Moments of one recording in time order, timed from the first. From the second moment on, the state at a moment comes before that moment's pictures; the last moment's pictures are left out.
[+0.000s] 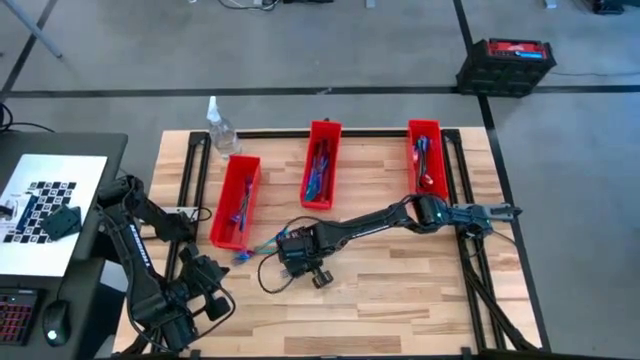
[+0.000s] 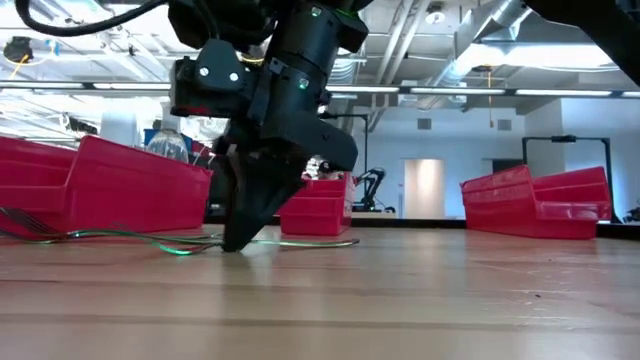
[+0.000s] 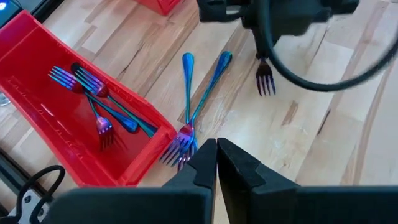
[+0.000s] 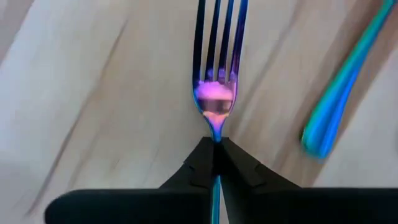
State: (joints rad) left arm -1.11 1.55 1.29 -1.51 -0.73 -1.69; right arm 0.19 2.43 2.04 -0.86 -0.03 -0.33
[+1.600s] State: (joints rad) left arm -1.13 1.55 1.30 -1.57 -0.75 -1.71; right arm -0.09 2.57 2.08 0.45 0.23 0.75
